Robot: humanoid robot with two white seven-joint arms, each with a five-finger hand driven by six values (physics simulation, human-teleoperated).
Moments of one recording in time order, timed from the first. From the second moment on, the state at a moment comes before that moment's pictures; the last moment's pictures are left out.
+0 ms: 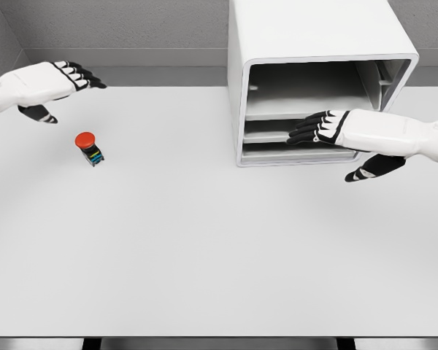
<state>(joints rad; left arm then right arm) -1.14 0.87 -1.27 -1.00 -0.45 -0.61 0.00 -0.82 -1.12 0.93 -1.68 -0.04 -0.61 0.36</state>
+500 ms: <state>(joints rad) -1.12 0.94 -1.32 -1.05 -0.32 -0.61 0.01 -0.85 -1.04 0.97 -1.68 -0.05 -0.61 0.31</state>
